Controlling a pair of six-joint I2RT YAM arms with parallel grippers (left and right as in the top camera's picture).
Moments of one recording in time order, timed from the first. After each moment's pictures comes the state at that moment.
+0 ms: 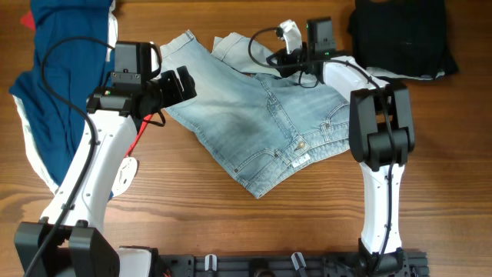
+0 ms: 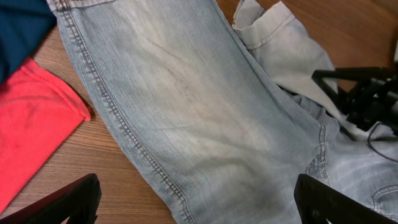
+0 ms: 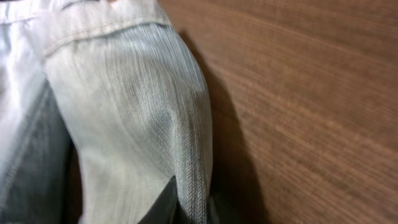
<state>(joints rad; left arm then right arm) -0.11 1.52 1.22 -0.66 0.13 -0.43 0.19 2.42 1.75 -0.19 -0.57 -0.15</state>
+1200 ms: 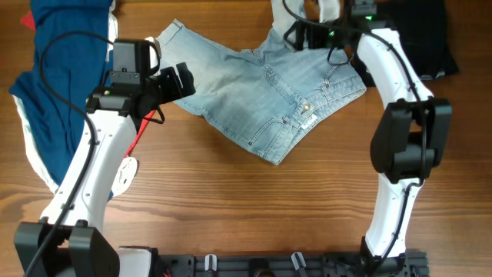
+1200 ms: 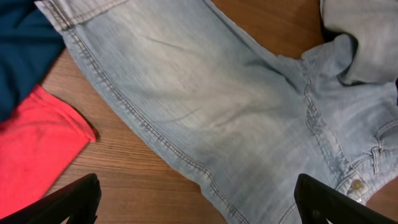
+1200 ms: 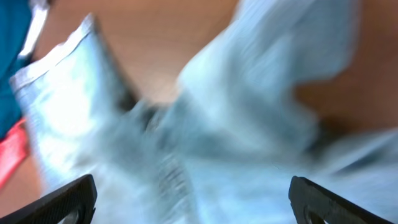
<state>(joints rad) -0.10 1.52 1.22 -0.60 0.11 -0.38 0.11 2.24 1.94 -0.71 -0.53 0.01</state>
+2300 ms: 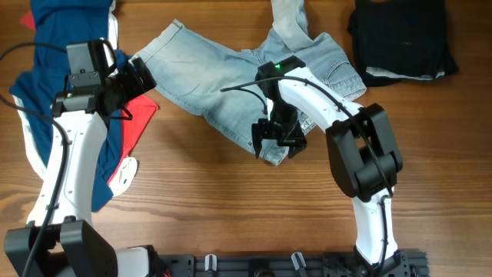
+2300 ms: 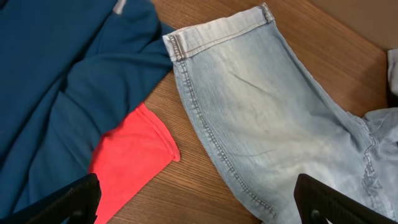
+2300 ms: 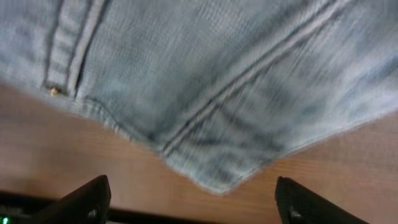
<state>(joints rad) 0.11 1.53 1.22 -0.60 0.07 -0.38 0.50 2.22 1.66 -1.35 -0.30 0.40</state>
